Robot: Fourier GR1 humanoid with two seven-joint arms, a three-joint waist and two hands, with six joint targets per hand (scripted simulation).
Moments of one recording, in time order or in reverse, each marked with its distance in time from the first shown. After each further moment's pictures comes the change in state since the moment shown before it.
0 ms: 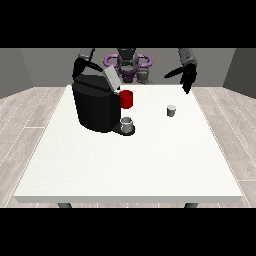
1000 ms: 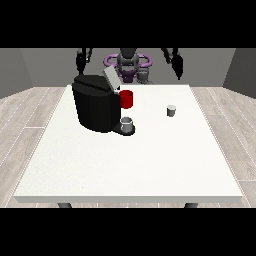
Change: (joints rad) left arm 0.232 -0.410 -0.053 -0.274 0.204 0.268 0.180; right arm 0.102 -0.052 -0.054 0.028 -0.176 0.155 -0.002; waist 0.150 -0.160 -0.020
